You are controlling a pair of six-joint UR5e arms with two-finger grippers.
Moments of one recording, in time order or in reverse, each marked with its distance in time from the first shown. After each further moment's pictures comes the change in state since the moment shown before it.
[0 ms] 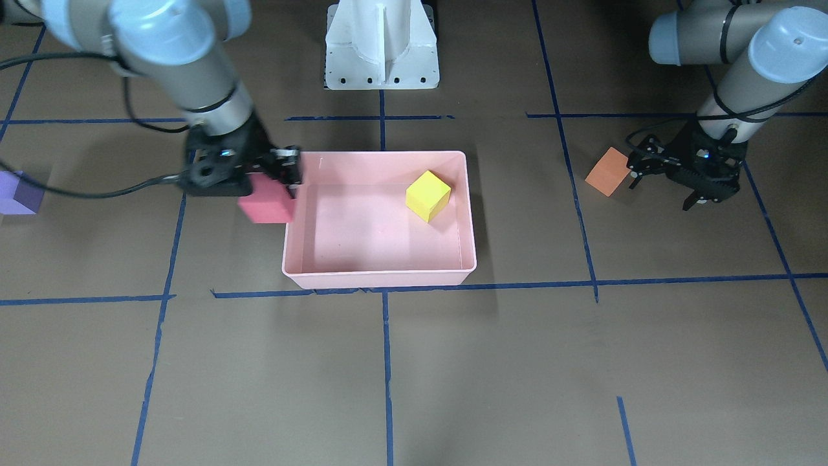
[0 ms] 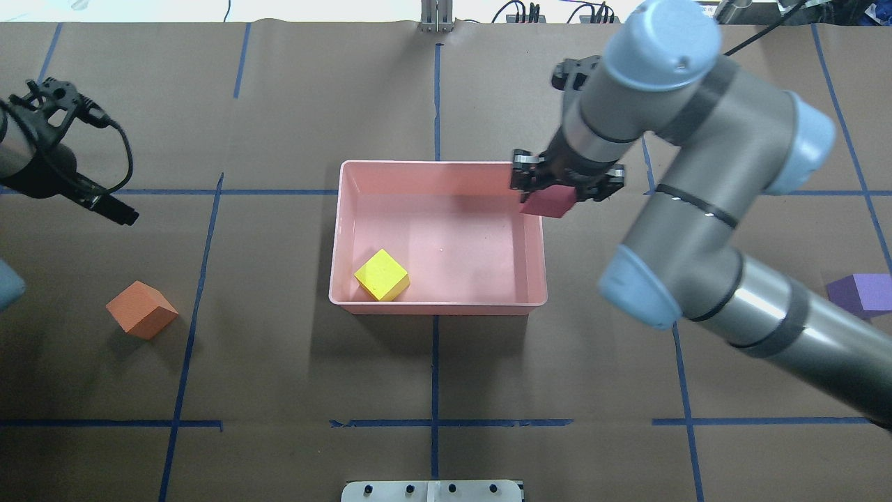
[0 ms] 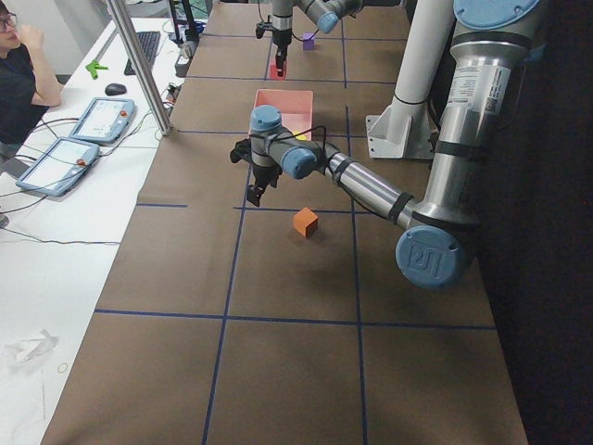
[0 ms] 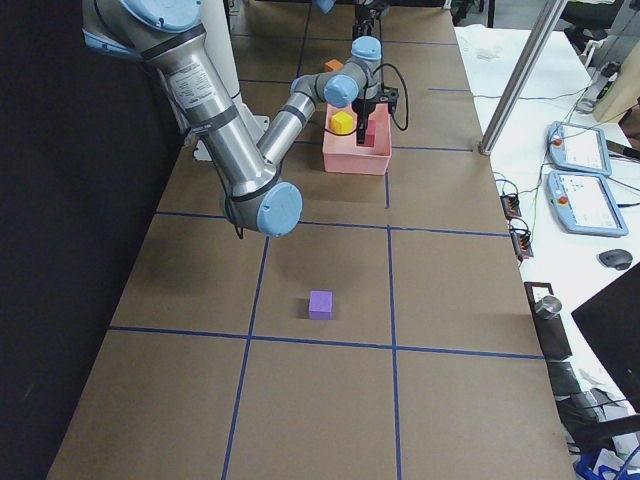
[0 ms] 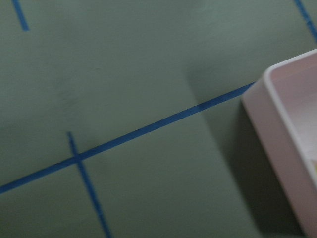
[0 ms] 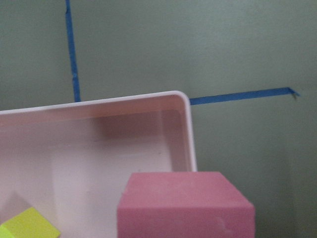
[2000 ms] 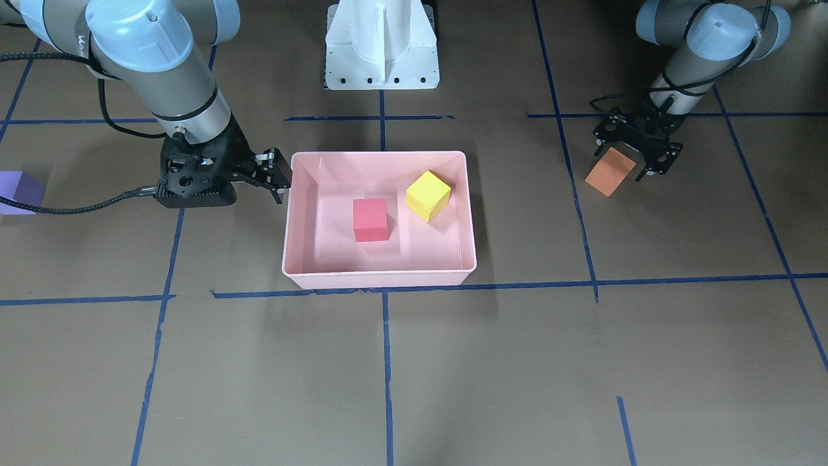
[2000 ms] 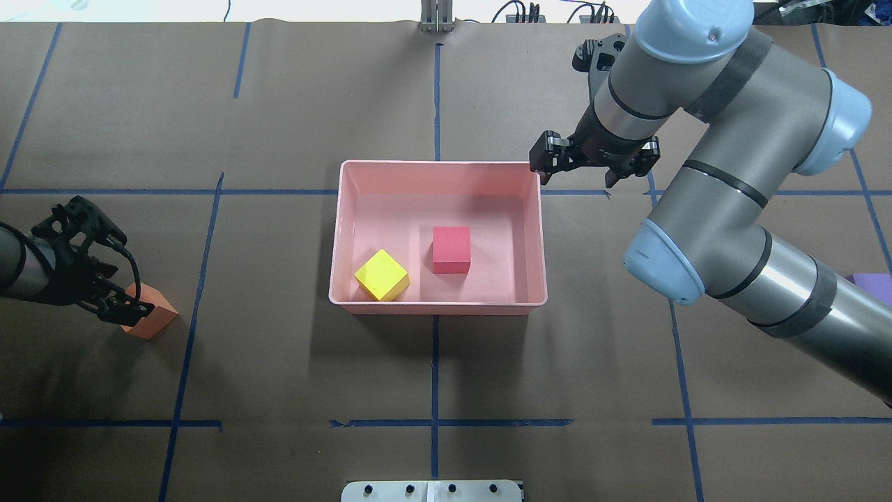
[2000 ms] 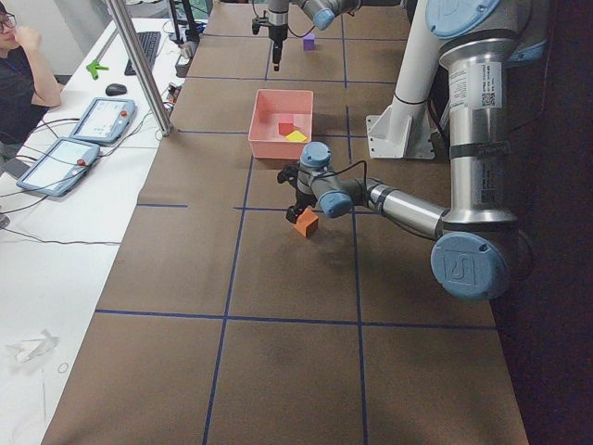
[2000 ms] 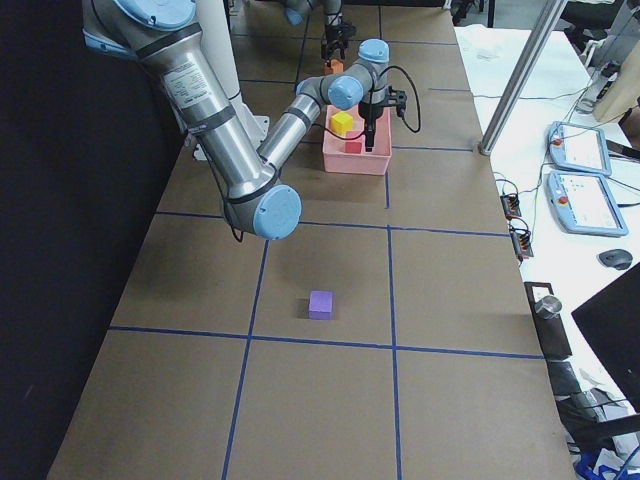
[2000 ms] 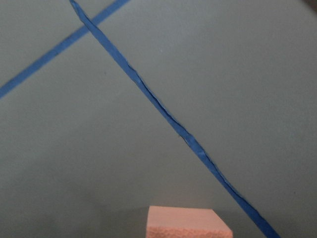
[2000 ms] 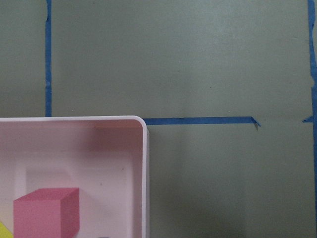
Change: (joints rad) left arm 0.288 0.207 -0.006 -0.369 0.175 -0.086; right arm 0.096 -0.091 0.036 -0.016 0.045 -0.209
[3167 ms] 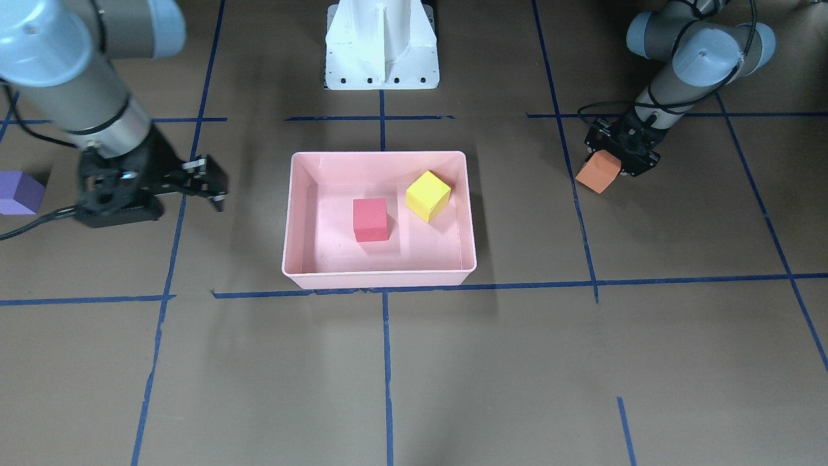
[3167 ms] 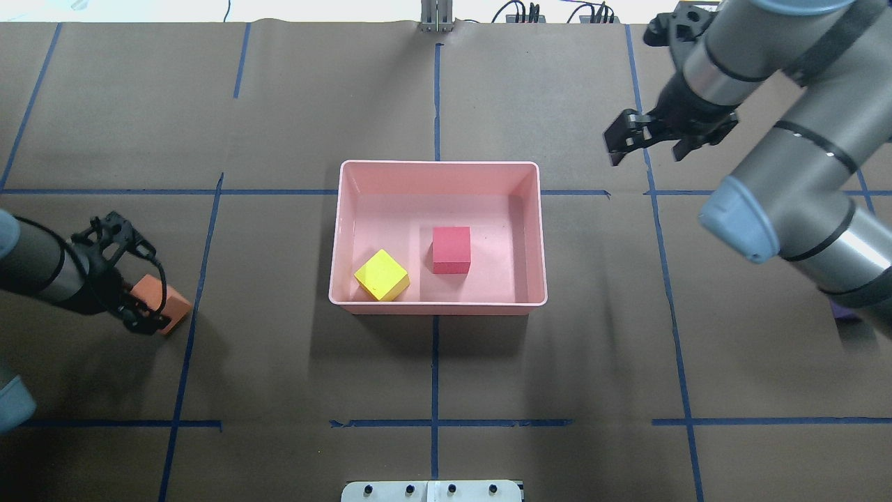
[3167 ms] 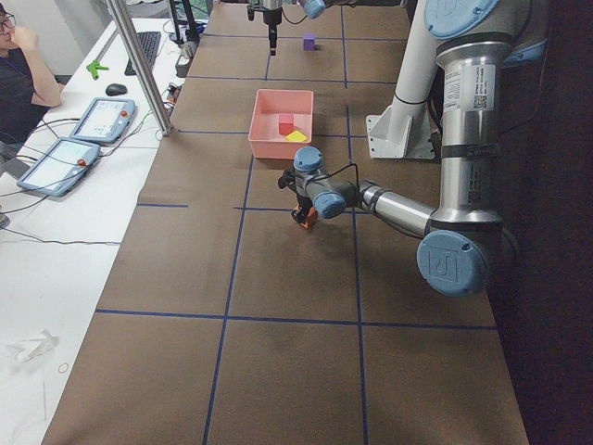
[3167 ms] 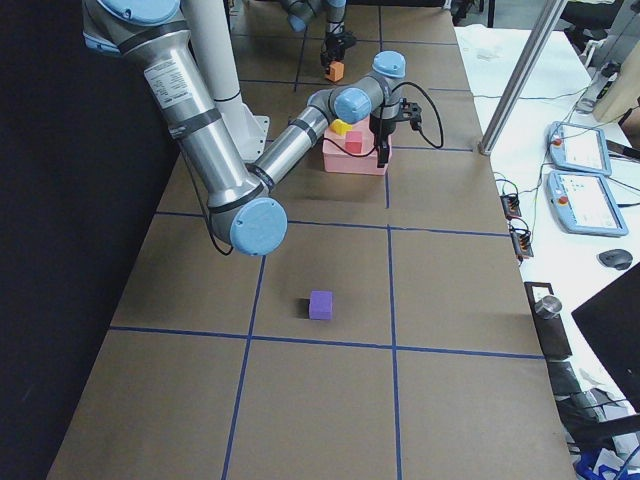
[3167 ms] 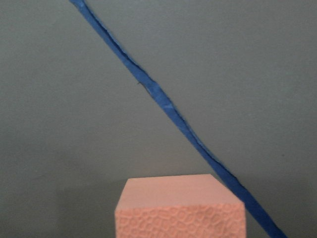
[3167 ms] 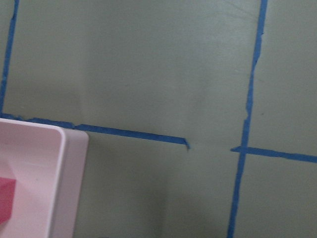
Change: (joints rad) left arm -0.028 -0.110 0.061 0.091 -0.115 0.000; right arm 0.179 -0.127 0.009 -0.001 0.116 -0.364
